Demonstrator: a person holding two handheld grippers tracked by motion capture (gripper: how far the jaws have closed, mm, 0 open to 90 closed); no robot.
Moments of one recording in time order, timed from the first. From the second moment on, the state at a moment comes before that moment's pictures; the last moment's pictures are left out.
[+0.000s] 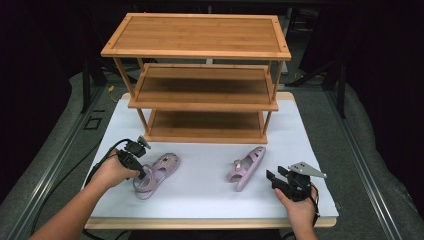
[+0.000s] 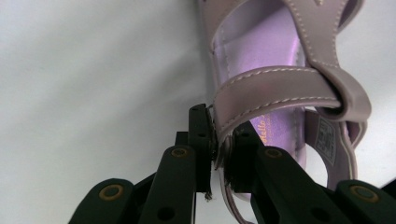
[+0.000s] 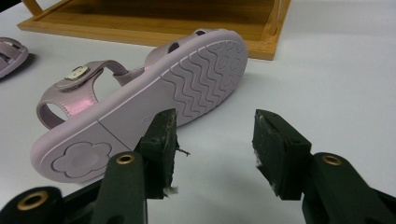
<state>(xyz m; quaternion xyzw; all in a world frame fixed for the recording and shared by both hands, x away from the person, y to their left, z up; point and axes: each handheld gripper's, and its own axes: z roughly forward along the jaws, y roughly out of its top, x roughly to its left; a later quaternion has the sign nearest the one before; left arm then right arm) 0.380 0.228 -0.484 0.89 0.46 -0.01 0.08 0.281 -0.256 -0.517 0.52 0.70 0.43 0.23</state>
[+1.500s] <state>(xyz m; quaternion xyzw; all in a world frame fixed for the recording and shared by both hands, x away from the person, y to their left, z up) 0.322 0.265 -0.443 0.74 0.48 0.12 0.46 0.283 -0.257 -0.520 0.53 0.69 0.44 0.22</state>
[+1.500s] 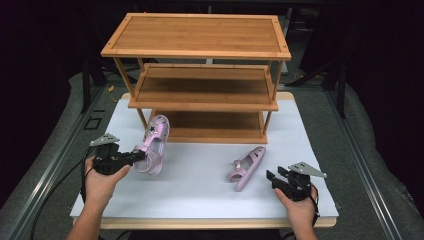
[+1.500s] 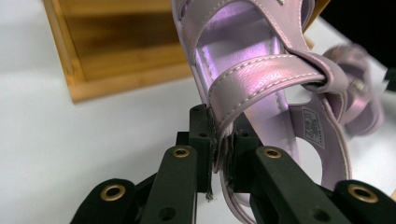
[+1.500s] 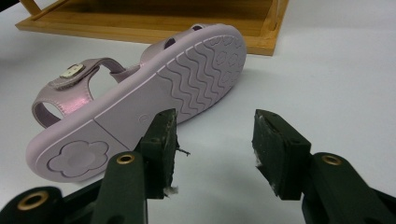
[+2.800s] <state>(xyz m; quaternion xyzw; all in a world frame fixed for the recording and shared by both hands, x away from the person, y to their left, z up) 0.349 0.237 -0.381 0.67 0.47 0.18 0.54 0.284 -0.259 -0.521 0.54 0.69 0.44 0.21</state>
